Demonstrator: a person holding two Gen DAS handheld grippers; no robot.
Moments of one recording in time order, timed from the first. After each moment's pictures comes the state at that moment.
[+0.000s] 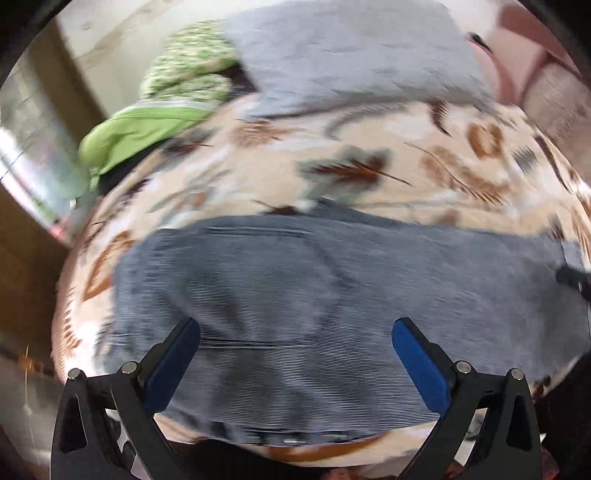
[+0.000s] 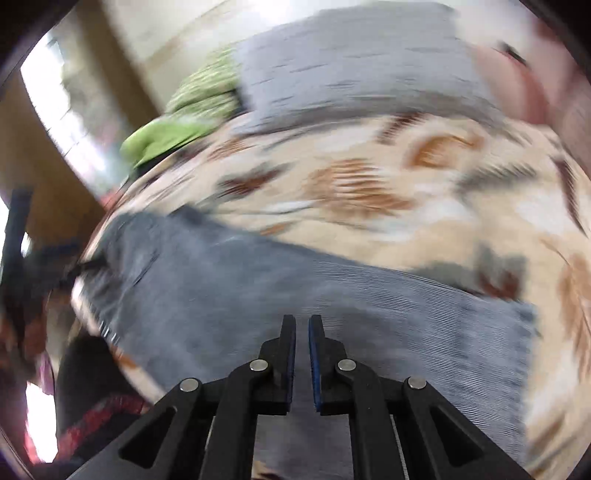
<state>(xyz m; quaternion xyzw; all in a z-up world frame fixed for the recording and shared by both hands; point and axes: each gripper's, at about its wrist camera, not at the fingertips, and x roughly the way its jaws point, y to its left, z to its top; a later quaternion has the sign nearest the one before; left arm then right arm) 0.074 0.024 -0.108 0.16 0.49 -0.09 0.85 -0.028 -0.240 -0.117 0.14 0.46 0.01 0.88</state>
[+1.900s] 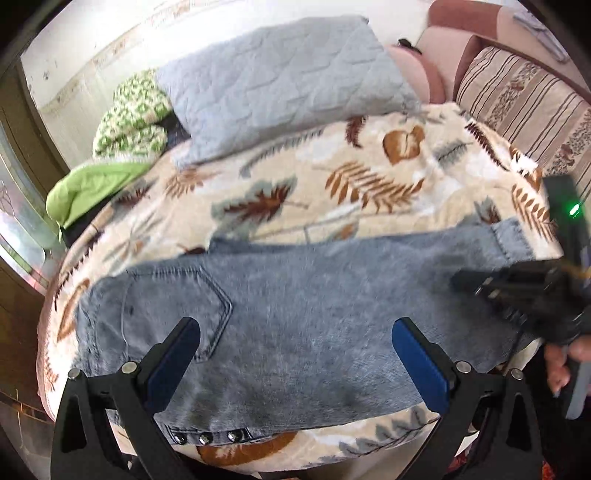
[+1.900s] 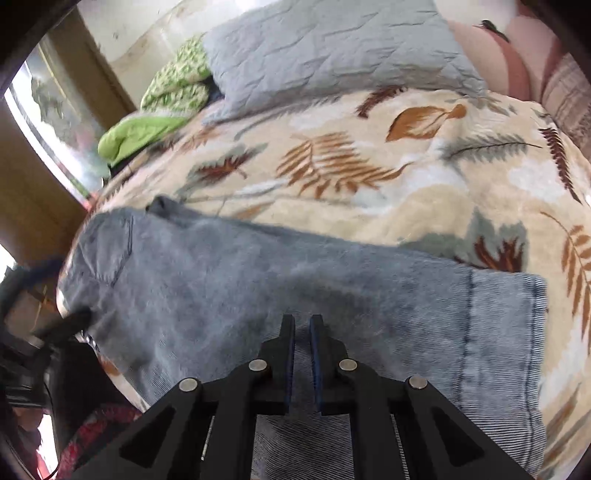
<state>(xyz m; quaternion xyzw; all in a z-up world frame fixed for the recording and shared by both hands) 0.020 -0.041 -0.077 0.18 0.41 -0.18 0.87 -0.011 -0.216 -0.139 0.12 0.49 0.02 0.86</state>
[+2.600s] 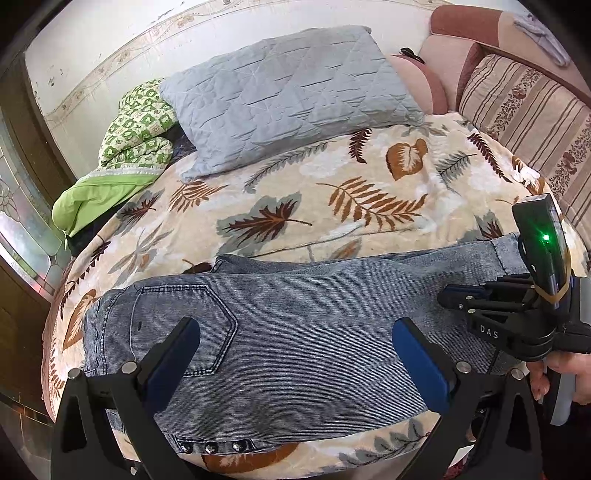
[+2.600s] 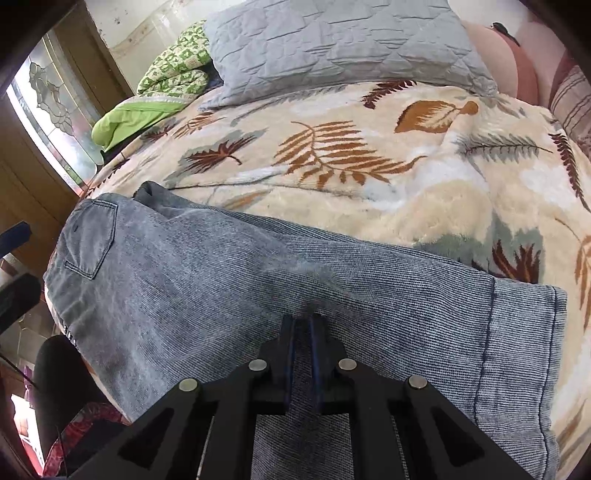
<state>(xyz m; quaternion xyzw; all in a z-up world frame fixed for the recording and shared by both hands) 0.029 -0.046 -0.071 0.18 0.40 -0.17 0.88 0.002 -0.215 -0.152 0.11 0.49 0.01 0.87</state>
